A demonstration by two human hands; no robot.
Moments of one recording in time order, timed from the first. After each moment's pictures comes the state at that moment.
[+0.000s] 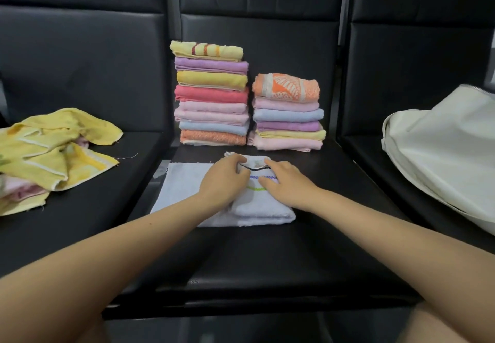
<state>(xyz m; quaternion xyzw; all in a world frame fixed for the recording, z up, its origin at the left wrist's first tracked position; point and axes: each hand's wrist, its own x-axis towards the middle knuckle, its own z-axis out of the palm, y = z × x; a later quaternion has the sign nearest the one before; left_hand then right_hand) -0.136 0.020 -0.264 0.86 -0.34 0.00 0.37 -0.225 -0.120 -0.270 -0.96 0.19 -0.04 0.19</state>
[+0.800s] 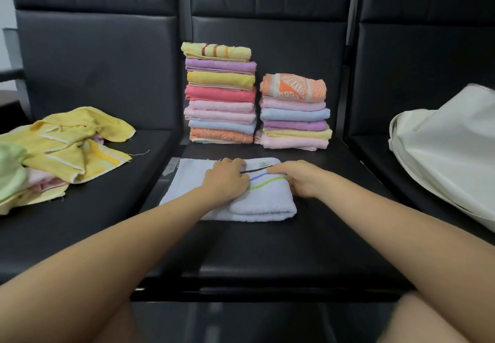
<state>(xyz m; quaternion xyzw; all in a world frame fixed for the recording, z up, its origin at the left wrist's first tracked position) -0.122 0.024 -0.274 0.91 -0.35 -0.02 0.19 -0.219 -0.122 -0.252 -0.67 0.33 -0.04 0.67</state>
